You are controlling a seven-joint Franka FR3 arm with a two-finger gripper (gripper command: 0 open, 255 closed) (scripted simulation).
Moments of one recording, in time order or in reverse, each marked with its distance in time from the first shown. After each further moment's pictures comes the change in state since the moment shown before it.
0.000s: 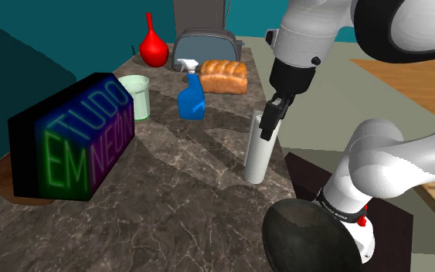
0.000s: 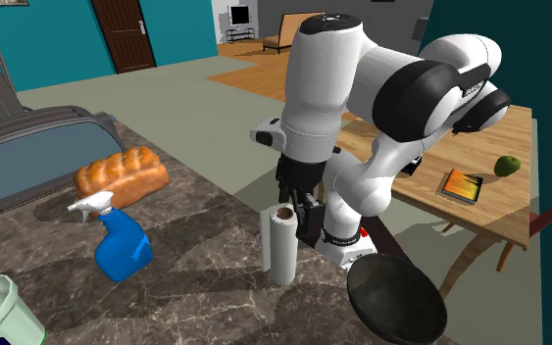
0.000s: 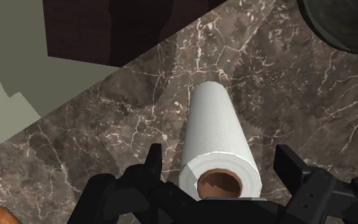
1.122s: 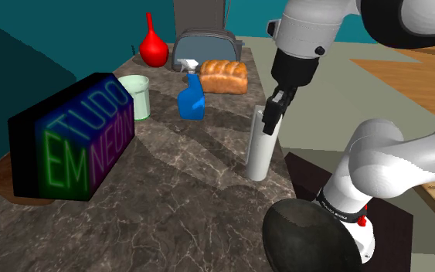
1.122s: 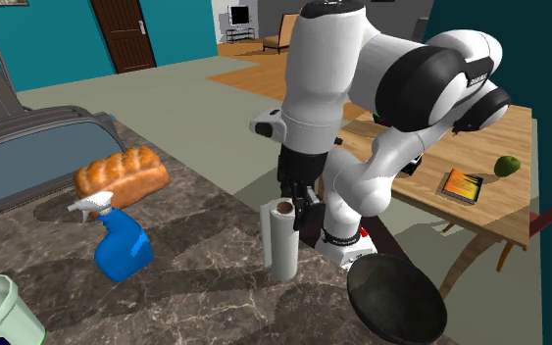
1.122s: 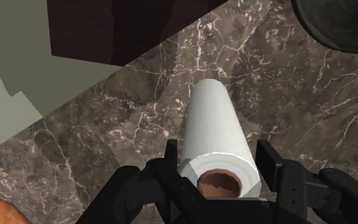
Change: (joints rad) arm -0.006 0.011 -0.009 0.043 -0.009 -0.031 -0.001
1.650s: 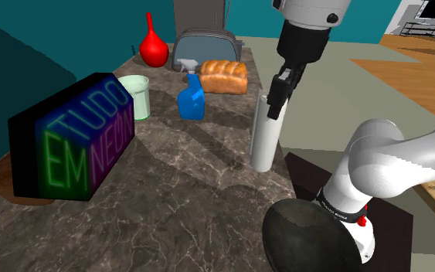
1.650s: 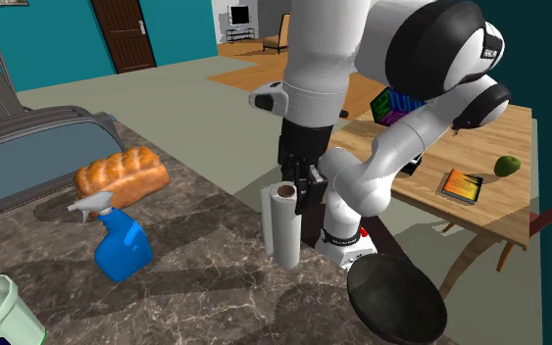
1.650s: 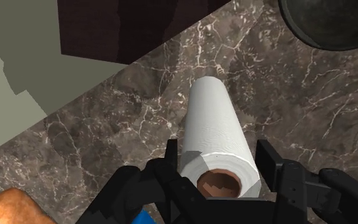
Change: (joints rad) arm -0.014 0.036 -0.022 0.123 -0.023 -0.087 0.000
